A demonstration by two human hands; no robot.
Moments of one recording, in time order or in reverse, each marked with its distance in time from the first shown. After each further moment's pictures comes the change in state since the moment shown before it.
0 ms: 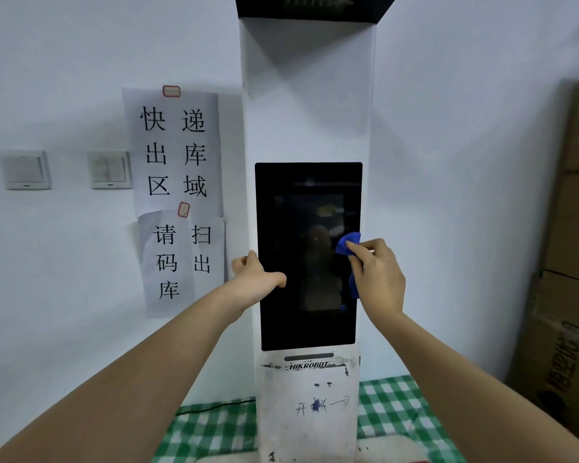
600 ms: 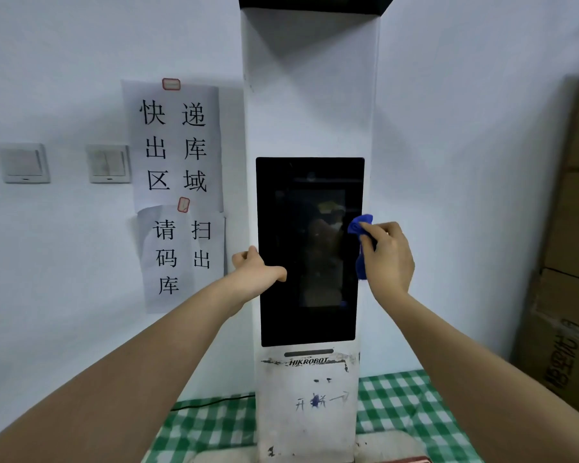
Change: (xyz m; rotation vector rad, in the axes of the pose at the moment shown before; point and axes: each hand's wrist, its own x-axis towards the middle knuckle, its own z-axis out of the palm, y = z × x) left_hand 0.002 0.000 -0.001 0.004 -0.001 -0.008; right_hand 0.022 -0.001 -0.007 0.133 0.063 0.165
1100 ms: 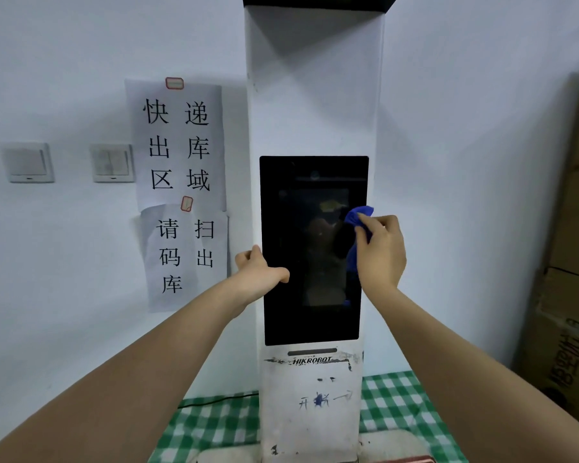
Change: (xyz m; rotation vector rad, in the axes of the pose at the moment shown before) left_hand 0.004 -0.005 -0.001 -0.005 -0.006 0.018; right_hand 0.001 -0.019 0.011 0.110 0.079 0.053
